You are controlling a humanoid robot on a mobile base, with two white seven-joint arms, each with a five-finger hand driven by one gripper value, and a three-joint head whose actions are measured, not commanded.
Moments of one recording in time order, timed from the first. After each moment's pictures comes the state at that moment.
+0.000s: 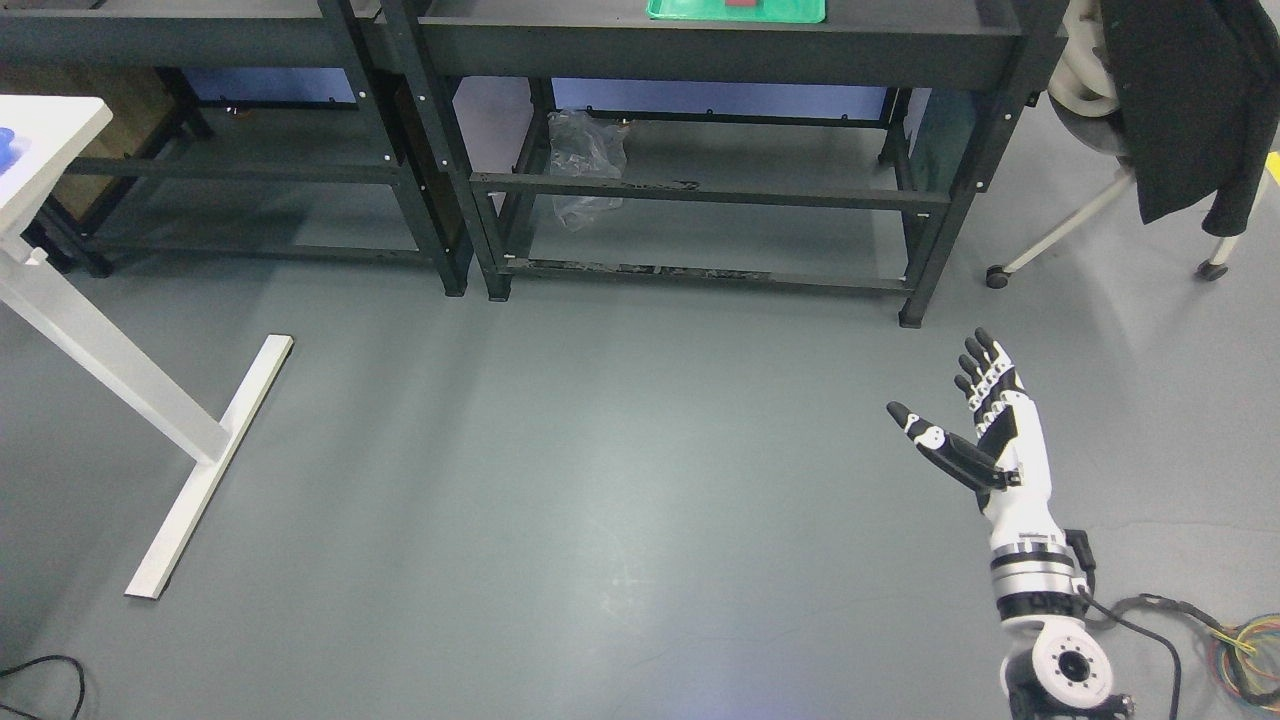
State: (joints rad) left arm 0.00 0.00 -0.13 0.00 0.13 -0.12 -0.17; right arm 0.14 0.00 0.00 -1.63 -0.04 -0.13 -0.04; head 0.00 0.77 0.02
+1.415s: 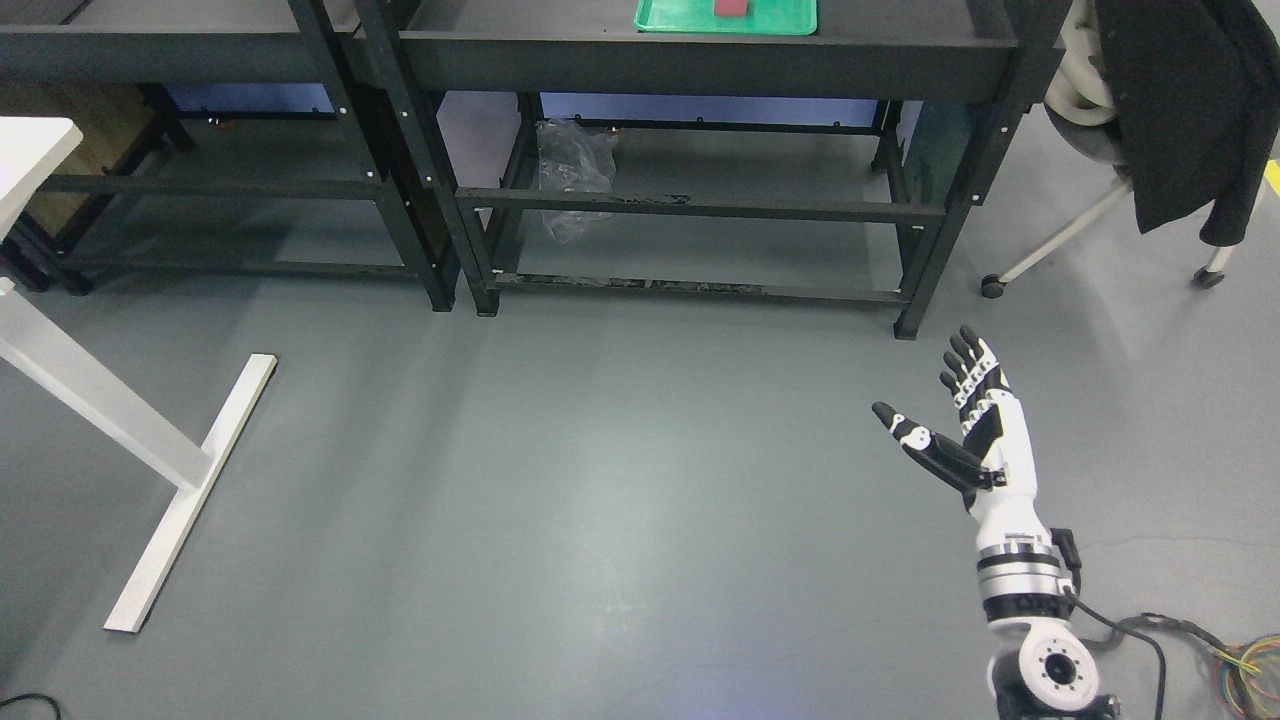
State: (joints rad) left arm 0.00 0.00 -0.13 0.00 0.13 -0.12 -0.17; right arm 0.15 0.00 0.03 -1.63 -0.05 -0.15 -0.04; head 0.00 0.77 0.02
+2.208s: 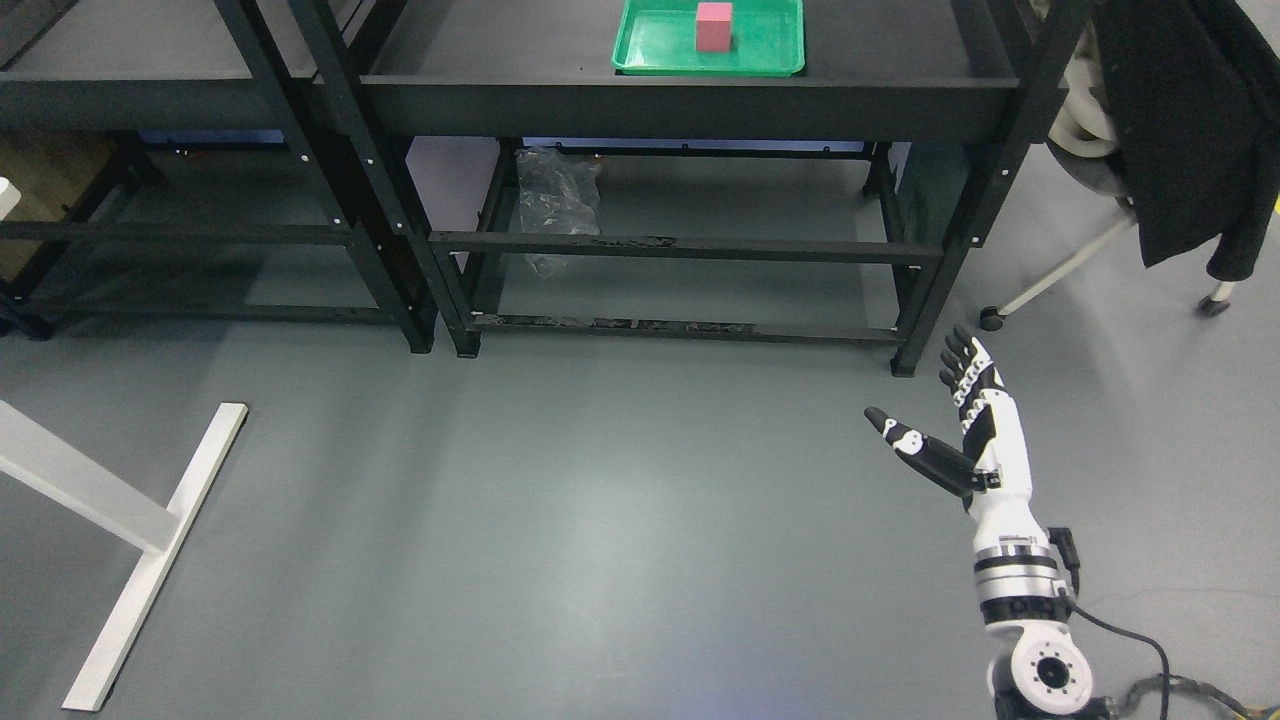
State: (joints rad) left arm 0.00 0.00 -0.13 0.00 0.13 -0.12 -0.17; right arm 0.15 0.00 0.04 -1.63 0.05 -0.18 -0.05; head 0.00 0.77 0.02
